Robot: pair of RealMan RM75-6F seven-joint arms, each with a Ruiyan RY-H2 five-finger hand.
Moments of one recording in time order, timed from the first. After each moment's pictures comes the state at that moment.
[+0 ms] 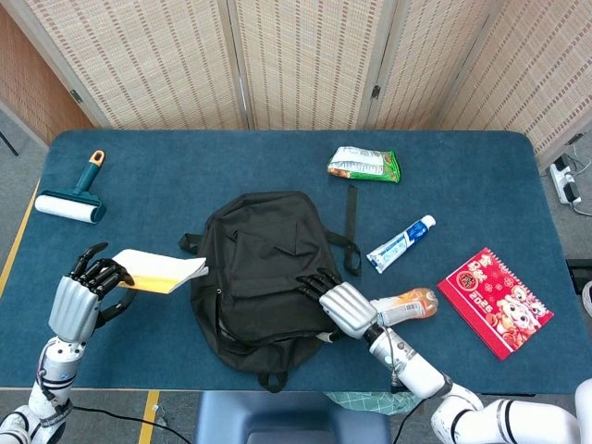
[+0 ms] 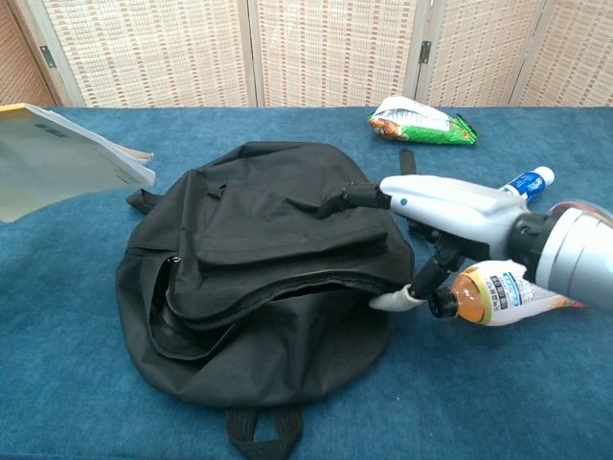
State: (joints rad) left arm -0.38 -1.62 -0.08 -0.82 1.70 1.88 -0.34; right arm 0.61 -1.52 0.12 -1.65 -1.46 0.91 -0.13
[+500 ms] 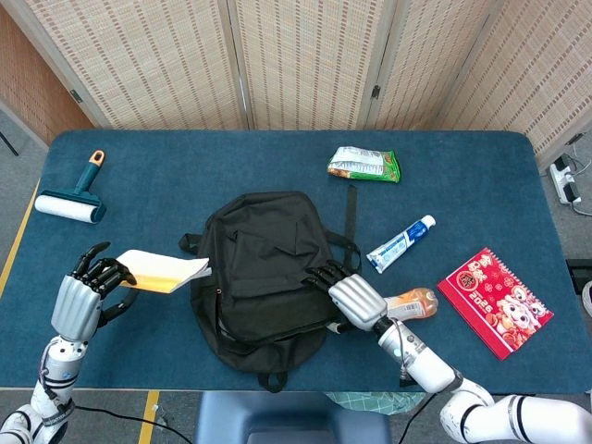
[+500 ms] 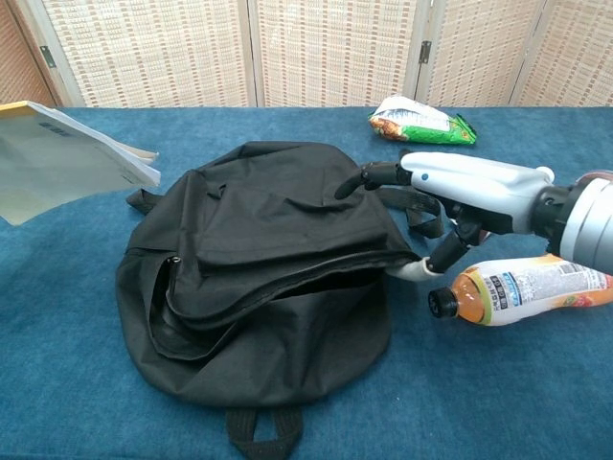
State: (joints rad) left arm -0.38 -1.63 -0.08 -0.83 1.70 1.87 -0.34; right arm 0.63 -1.46 0.12 -1.68 -1.41 0.91 -0.13
